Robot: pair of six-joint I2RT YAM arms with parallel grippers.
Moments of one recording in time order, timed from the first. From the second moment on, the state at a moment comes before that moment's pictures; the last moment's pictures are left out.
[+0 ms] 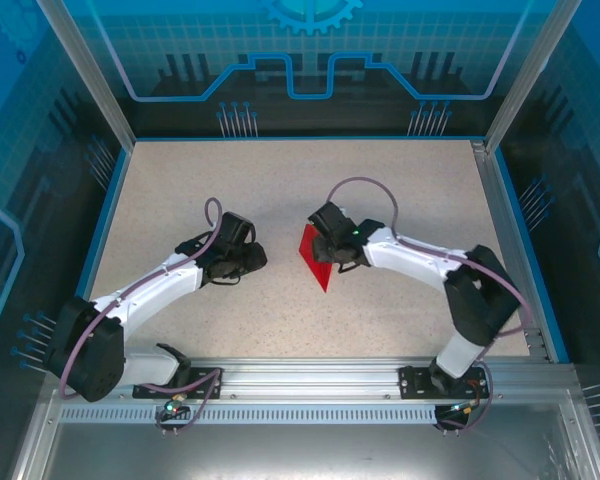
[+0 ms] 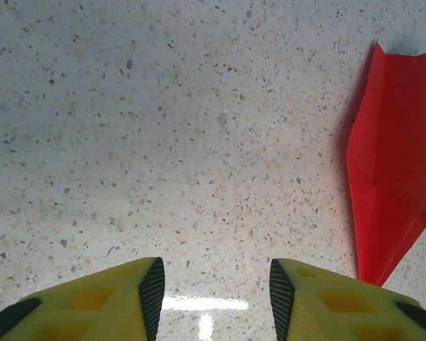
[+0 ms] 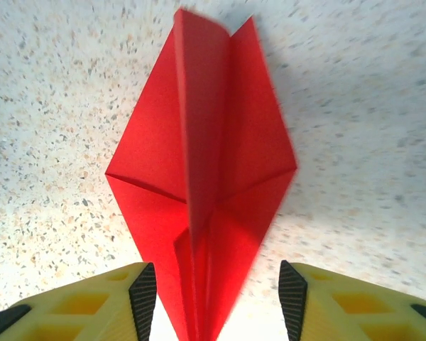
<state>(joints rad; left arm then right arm) -0.47 1.30 0.80 -0.52 -0.03 -0.85 0.75 1.64 1.12 -0.54 0.24 0.59</state>
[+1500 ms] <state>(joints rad) -0.19 1.23 0.71 -0.31 -0.56 -0.52 0.14 1.37 0.44 0.37 0.16 -0.01</state>
